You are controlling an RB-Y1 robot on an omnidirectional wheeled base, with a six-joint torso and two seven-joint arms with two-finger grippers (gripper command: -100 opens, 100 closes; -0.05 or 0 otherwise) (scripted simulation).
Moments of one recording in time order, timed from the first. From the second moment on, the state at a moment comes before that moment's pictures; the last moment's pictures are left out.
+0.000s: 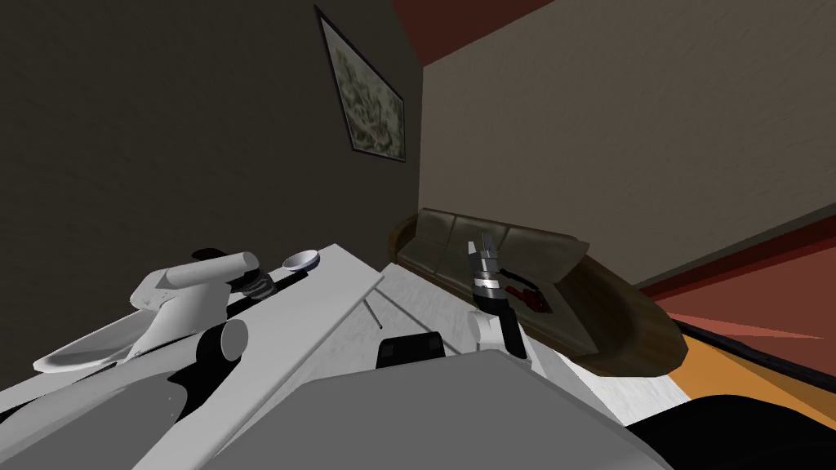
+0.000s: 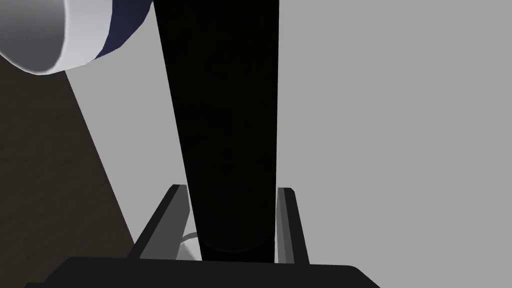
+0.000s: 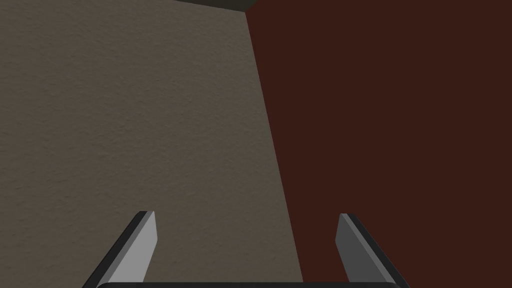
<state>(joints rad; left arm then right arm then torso) -0.54 0.78 0.63 -0.92 0.16 1.33 0.17 0.48 0.02 0.04 -2.31 -0.02 -0.38 0.07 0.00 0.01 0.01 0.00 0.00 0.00</state>
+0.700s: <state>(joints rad) -0.54 0.93 0.65 -0.98 0.14 1.44 0.12 0.48 0.02 0.04 -2.31 -0.02 -0.38 0.07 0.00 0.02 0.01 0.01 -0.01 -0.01</state>
